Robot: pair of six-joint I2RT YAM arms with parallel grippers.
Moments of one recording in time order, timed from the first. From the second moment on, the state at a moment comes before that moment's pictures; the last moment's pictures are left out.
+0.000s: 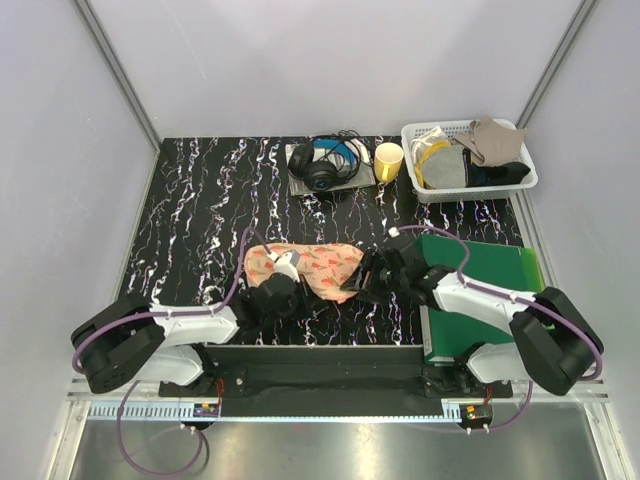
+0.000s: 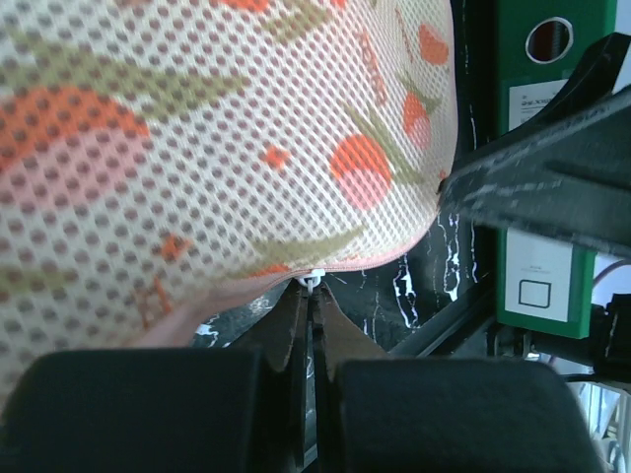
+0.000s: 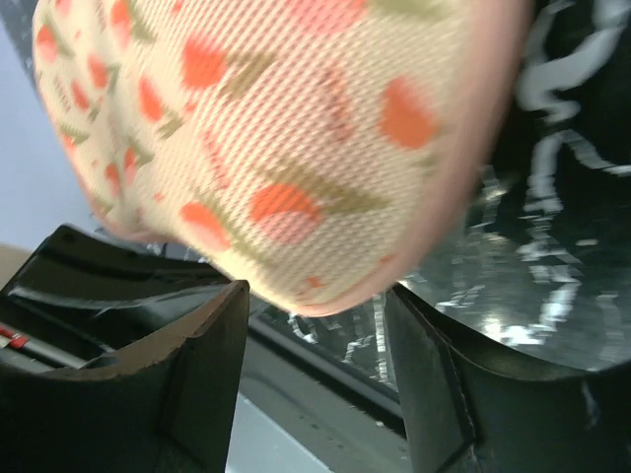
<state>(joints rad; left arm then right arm) -0.94 1.28 0.34 0.36 -0.06 -1.00 0.65 1.33 0.58 -0.06 -0.25 1.05</state>
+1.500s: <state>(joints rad) -0.79 0.99 0.15 0.21 -0.06 -1.02 0.70 1.52 0.64 0.05 -0.28 1.05</state>
